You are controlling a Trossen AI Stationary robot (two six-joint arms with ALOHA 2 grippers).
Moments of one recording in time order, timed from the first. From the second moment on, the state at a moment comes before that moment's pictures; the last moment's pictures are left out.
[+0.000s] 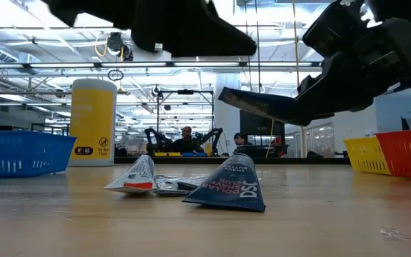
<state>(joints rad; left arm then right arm) -0.37 1.82 0.99 0.50 -0.35 0.45 0.44 1.57 0.48 0.61 0.38 0.25</state>
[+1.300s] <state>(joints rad) -0.44 1.96 1.03 0.58 -0.50 0.76 0.37 1.57 0.48 0.76 0.02 0.33</state>
